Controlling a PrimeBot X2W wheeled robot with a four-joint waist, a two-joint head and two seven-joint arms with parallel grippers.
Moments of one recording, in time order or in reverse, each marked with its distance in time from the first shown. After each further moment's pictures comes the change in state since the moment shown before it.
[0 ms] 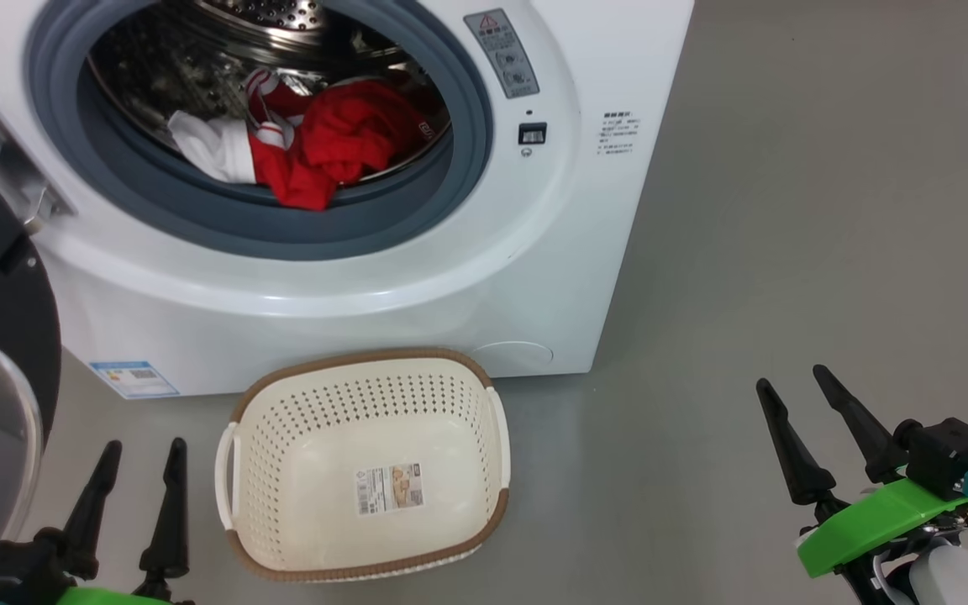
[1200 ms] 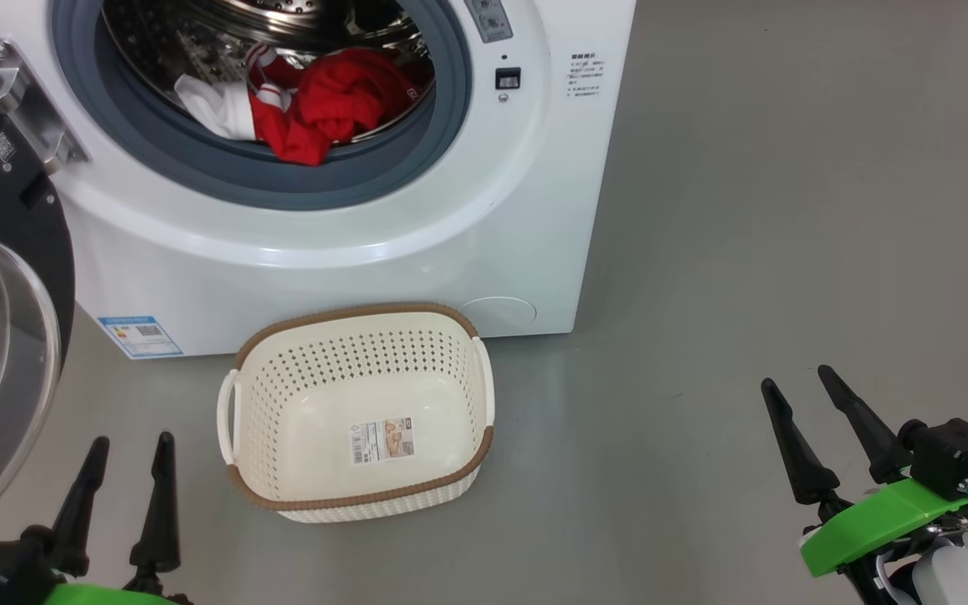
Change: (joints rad) left arm -0.007 -0.011 0.023 0.000 -0.003 0.000 0.000; right arm 0.001 0.000 -0.008 0.003 0.002 0.000 0.000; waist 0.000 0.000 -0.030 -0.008
